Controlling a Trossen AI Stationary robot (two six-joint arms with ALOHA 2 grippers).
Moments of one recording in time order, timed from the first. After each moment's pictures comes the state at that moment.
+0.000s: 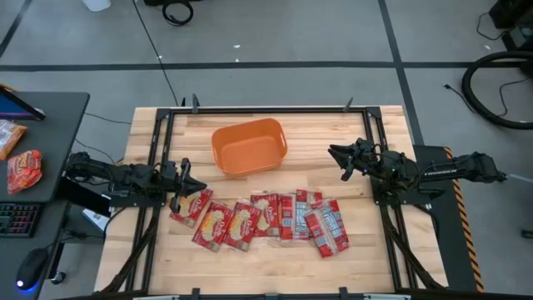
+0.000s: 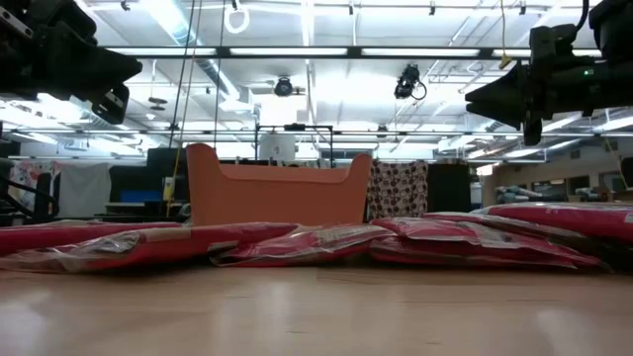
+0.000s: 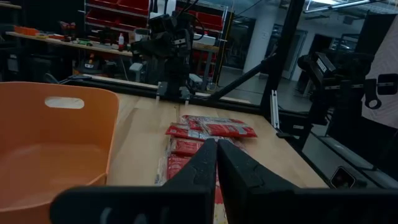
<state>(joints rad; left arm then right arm) -0.27 0.04 0.01 0.07 -0.23 -0.20 -0.05 0.39 0.01 0.46 0.45 0.34</state>
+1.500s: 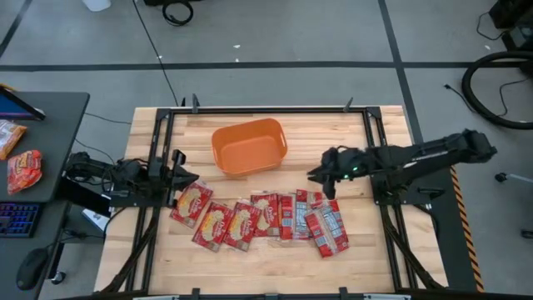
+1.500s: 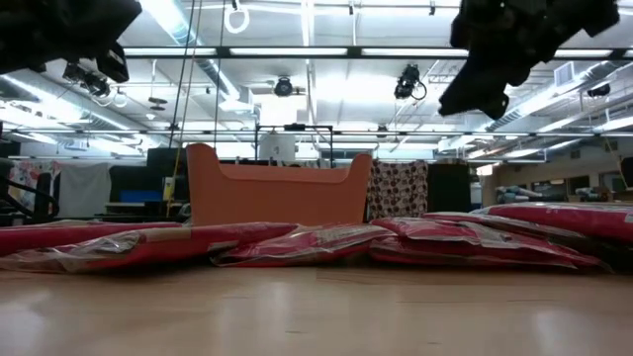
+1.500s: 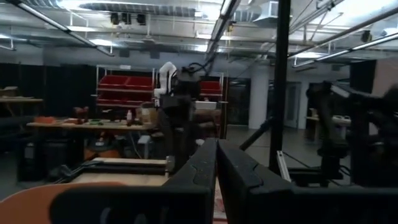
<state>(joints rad) -0.27 0.04 0.01 0.37 -0.26 0.01 0.09 1.01 0.64 -0.28 0.15 0.45</state>
